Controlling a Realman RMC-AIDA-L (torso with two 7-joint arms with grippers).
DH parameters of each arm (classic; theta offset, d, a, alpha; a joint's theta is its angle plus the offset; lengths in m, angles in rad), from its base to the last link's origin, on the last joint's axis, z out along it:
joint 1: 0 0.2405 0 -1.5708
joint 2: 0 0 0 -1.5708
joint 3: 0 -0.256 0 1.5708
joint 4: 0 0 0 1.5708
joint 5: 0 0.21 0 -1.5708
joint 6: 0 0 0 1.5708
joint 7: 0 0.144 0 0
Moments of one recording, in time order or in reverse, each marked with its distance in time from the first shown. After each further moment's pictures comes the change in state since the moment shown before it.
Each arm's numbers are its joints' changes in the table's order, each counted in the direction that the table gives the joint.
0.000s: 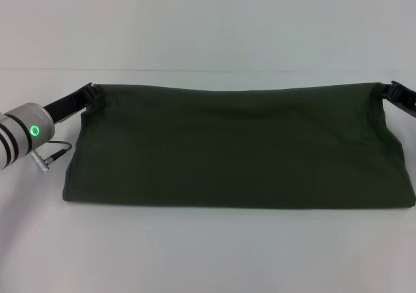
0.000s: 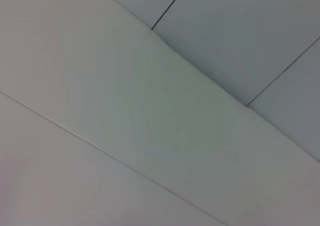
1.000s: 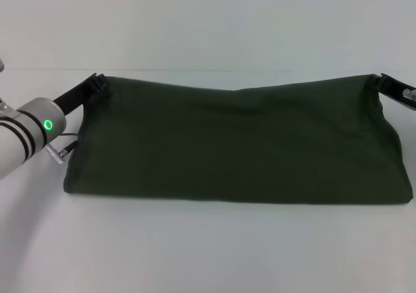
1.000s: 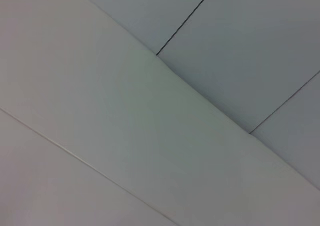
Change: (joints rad) left arm -0.025 -0.008 -0.003 -0.088 -0.208 -0.092 0.163; right arm 0.049 0.027 0.000 0.025 0.052 0.125 -0.099
